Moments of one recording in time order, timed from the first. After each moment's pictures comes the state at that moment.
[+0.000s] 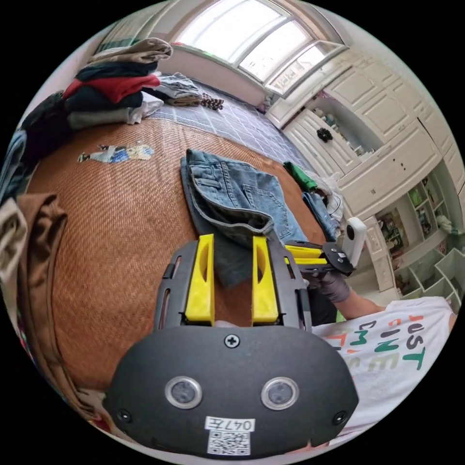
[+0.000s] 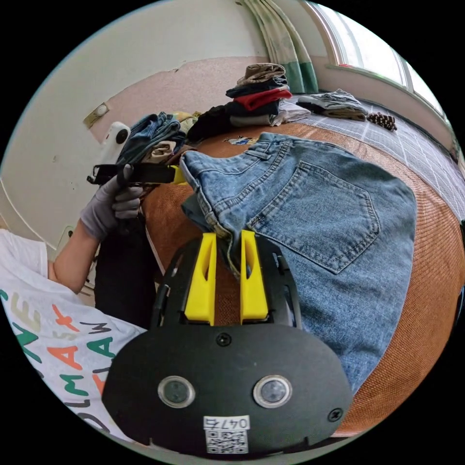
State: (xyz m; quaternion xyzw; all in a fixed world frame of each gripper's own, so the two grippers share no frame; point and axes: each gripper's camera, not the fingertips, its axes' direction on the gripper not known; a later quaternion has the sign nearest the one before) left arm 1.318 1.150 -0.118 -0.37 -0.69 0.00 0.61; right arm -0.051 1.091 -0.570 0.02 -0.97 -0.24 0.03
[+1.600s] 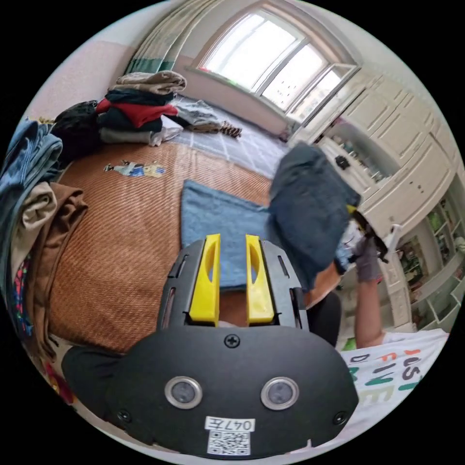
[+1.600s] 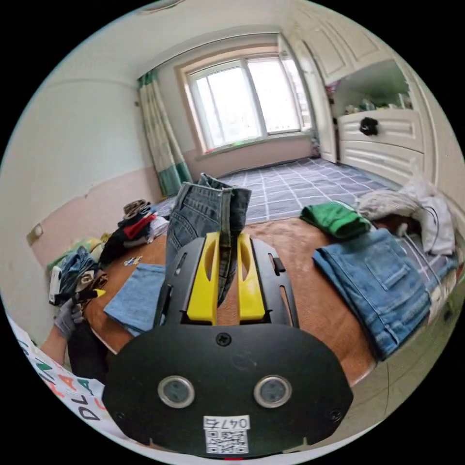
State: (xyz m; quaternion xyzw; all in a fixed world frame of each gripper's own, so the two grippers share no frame) left arm 1.461 0.974 -0.089 -0.31 -0.77 0.07 0.56; right arm -0.240 1.163 -0.090 -0.11 -0.94 0.06 0.30
